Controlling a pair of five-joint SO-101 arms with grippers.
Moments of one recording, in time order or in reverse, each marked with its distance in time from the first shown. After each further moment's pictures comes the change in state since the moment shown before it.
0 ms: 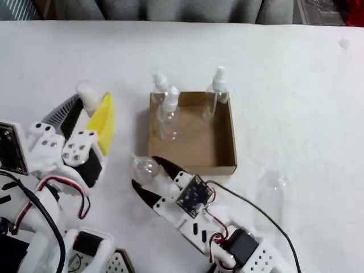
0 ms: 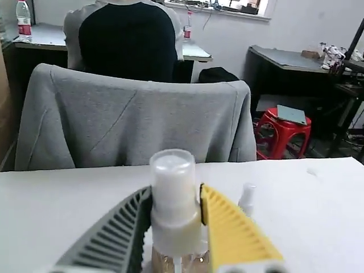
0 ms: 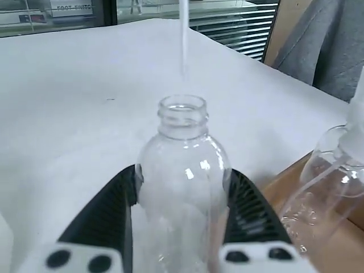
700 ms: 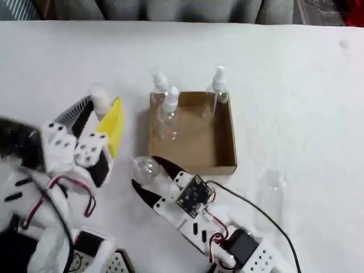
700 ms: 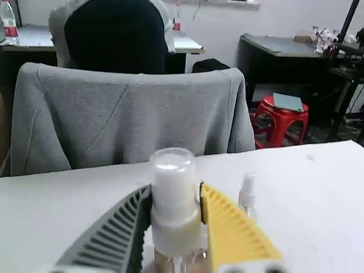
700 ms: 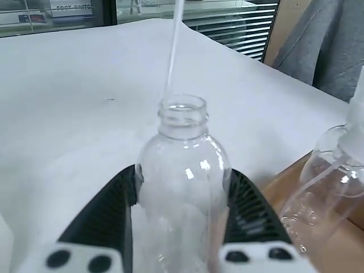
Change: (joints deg) left arm 1.4 -3.6 7.4 -3.9 -3.1; right arm 0.1 0.0 0.0 0.0 0.0
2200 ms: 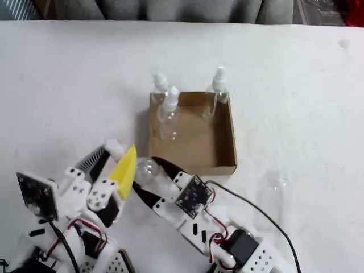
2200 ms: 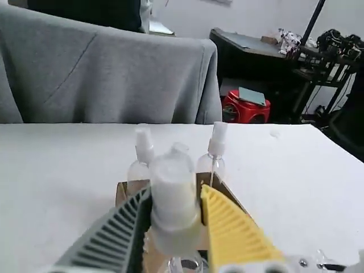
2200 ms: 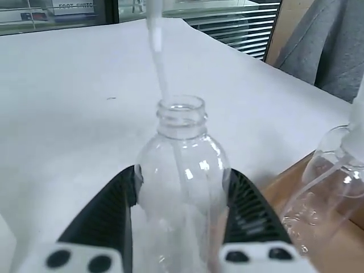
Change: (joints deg) left arm 6.4 -34.1 33.0 2.4 7.6; right arm -0.1 0.0 0.0 0.0 0.1
